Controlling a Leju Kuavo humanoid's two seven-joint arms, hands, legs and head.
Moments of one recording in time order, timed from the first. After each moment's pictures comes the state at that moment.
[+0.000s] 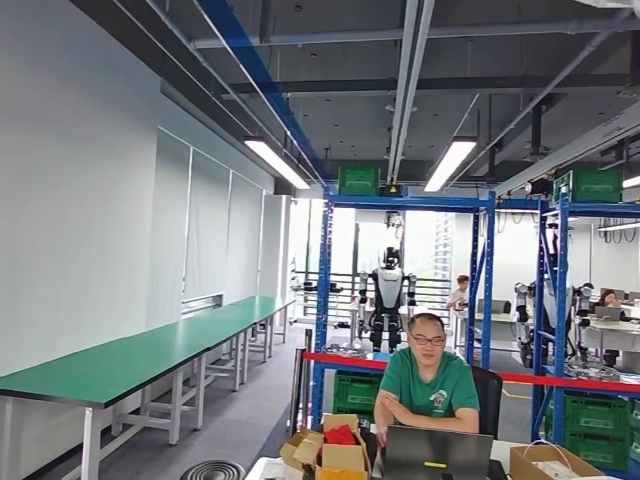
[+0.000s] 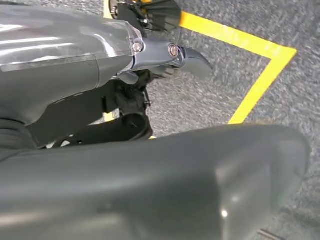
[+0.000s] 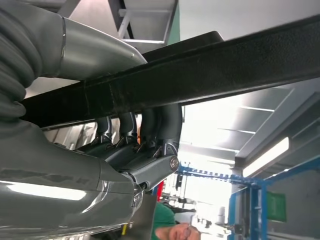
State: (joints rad) left arm -0.23 -0.26 1.14 -0.21 -0.72 -0.17 -0.26; right arm -0.25 0.28 0.10 -1.49 0.27 0.03 -0.60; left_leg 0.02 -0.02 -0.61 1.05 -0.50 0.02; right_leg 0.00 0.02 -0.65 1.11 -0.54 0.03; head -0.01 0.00
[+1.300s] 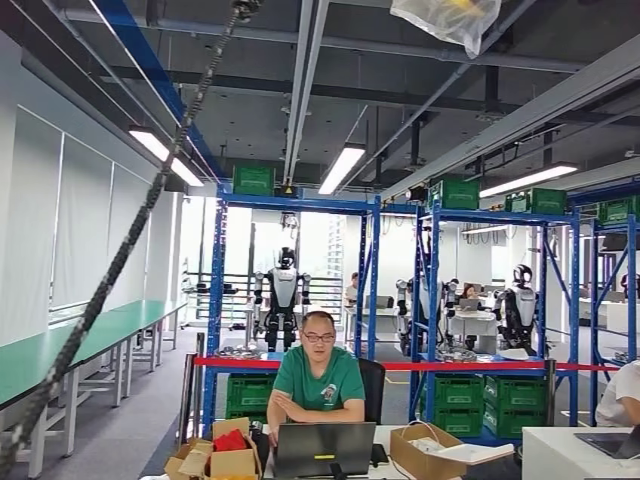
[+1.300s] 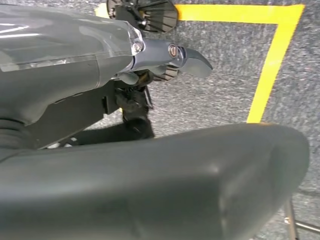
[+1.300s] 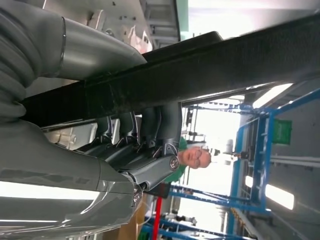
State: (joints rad) left arm -0.23 -0.26 1.14 -0.21 -0.71 -0.17 -0.27; right arm -0.24 0.28 0.09 -1.48 0.27 0.03 -0.60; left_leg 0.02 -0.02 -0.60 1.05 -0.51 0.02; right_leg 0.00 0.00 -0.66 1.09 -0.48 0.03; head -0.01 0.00
